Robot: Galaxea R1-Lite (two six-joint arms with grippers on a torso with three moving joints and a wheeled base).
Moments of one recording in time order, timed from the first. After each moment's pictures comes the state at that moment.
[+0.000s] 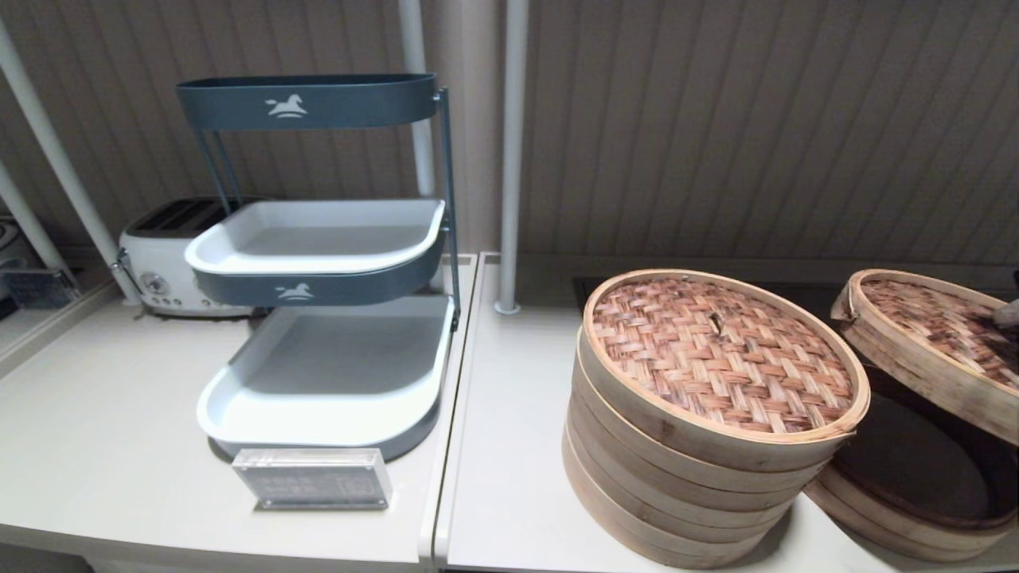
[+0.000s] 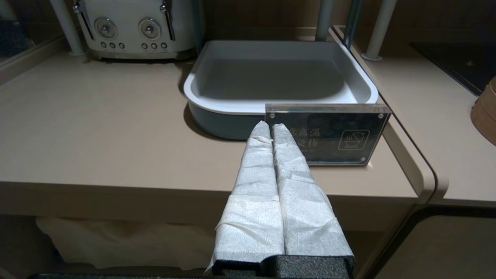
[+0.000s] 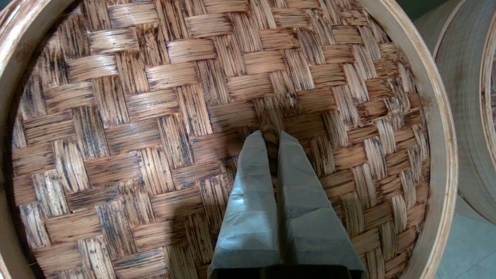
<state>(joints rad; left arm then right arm) 0.00 0.00 0.00 -0.05 -0.02 0.01 -0.48 1.61 -1.52 0.68 0.15 -0.33</state>
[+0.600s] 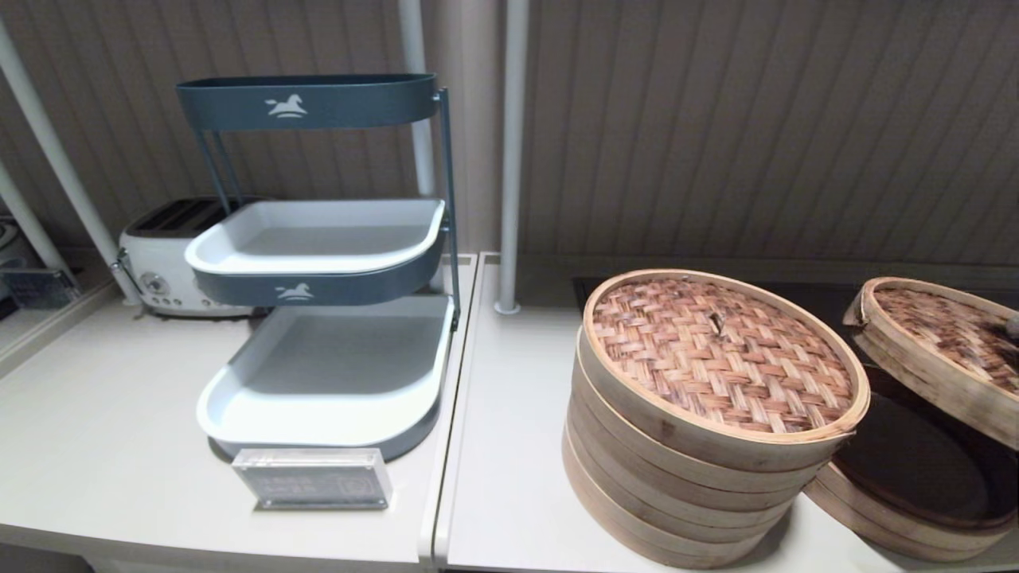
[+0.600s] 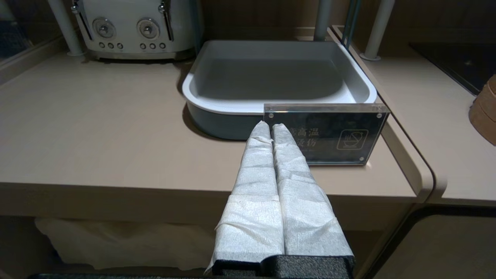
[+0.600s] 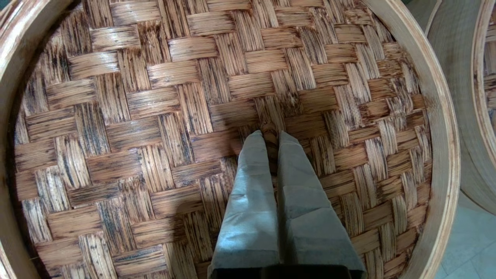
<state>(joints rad) 0.00 0.00 0.00 -0.05 -0.02 0.01 -0.52 1.62 -1.50 0.66 0.15 -0.34</state>
